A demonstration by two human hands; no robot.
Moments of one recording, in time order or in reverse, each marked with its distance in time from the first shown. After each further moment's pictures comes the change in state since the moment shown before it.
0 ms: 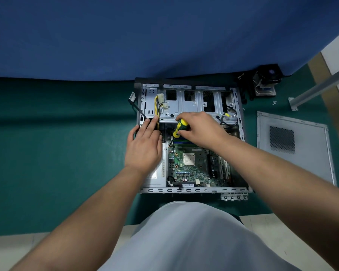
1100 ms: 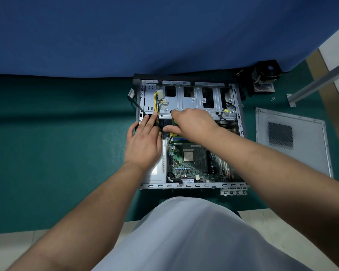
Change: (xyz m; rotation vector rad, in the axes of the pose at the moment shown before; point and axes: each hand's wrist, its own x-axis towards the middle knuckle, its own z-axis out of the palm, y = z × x) left_hand 0.000 0.000 0.001 -0.014 0.021 0.002; right_hand 0.012 -0.032 -0.005 -0.391 -0.150 0.006
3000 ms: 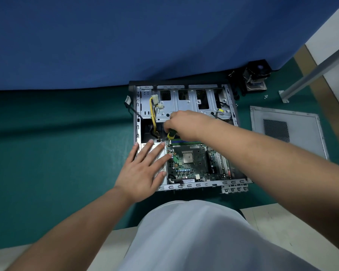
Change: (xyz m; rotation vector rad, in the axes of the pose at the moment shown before) left_hand -0.064 -0.022 -0.014 0.074 -0.192 0.403; right_hand -0.004 -0.004 -0.025 -0.022 -0.251 -0.107
